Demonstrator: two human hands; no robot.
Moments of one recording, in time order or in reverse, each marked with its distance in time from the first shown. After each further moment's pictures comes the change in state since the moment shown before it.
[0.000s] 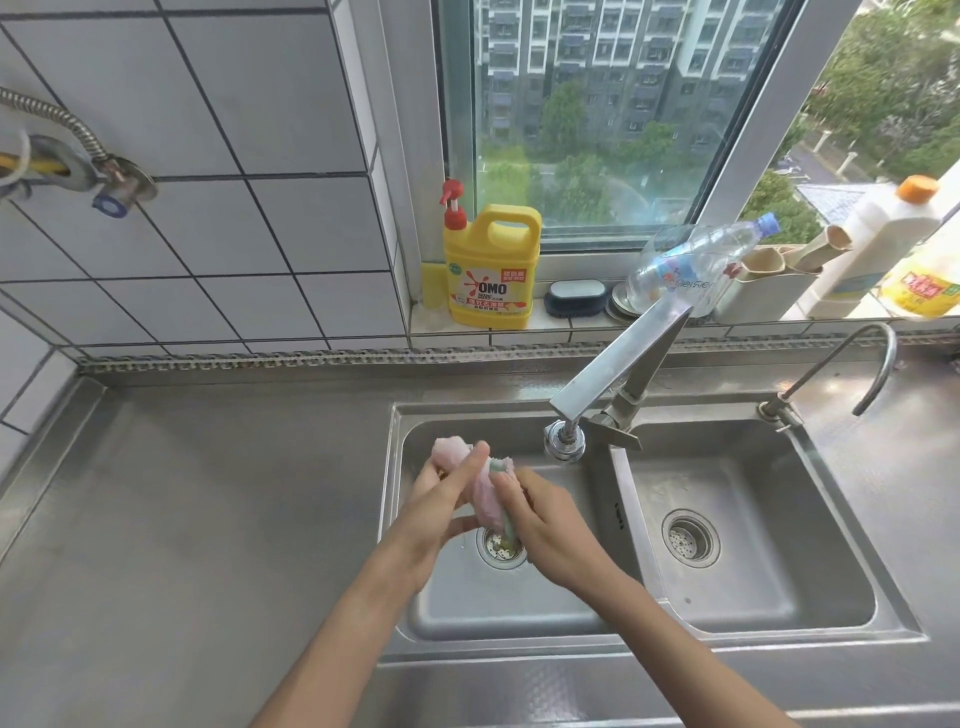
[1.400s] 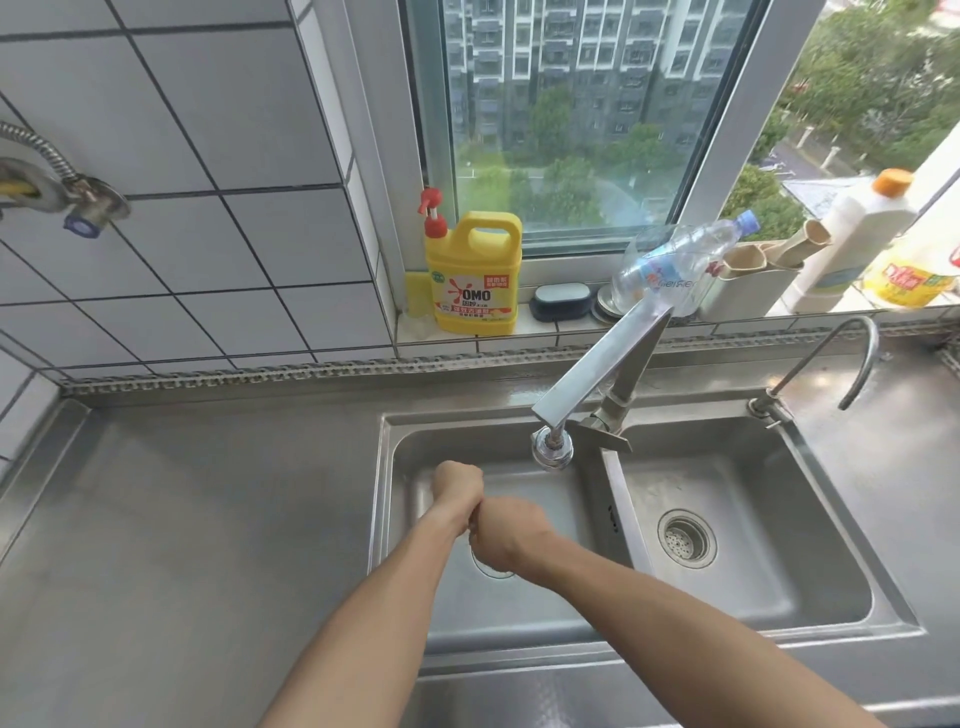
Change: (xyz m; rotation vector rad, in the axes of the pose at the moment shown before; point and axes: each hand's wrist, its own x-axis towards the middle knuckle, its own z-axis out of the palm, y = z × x) left_hand 0.128 -0.053 0.018 0.366 0.425 -0.156; right_hand 0.062 0.049 0.048 -0.745 -0.323 0.128
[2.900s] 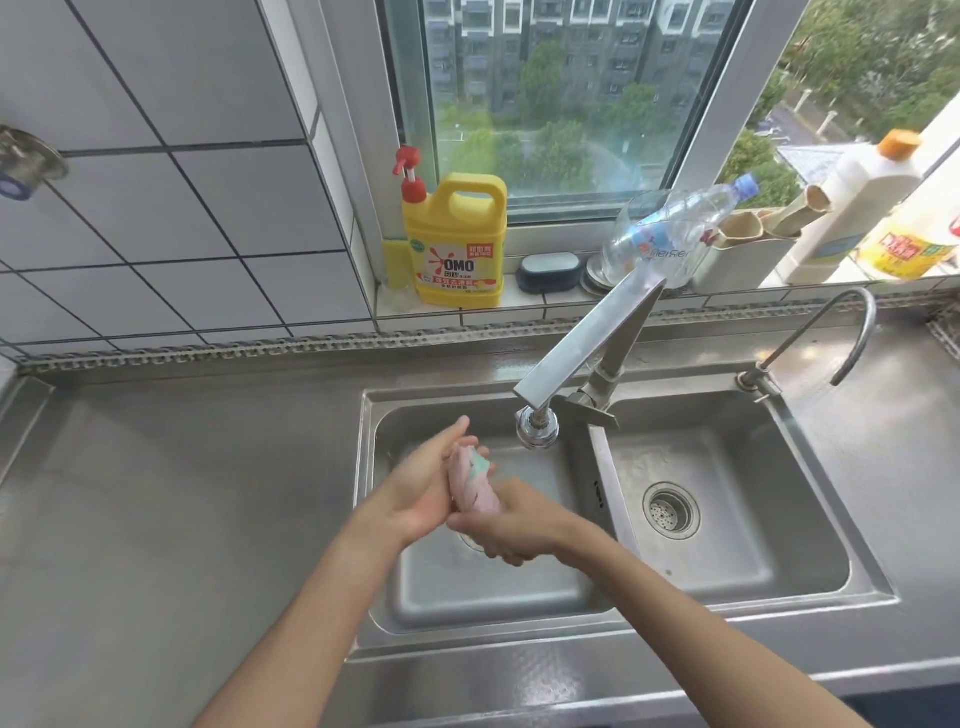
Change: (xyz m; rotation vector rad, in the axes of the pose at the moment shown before) left_hand -0.061 0.026 -0.046 -0.518 -0.566 -0.226; right_hand -0.052 0.023 -0.038 0.815 -0.212 -0.062
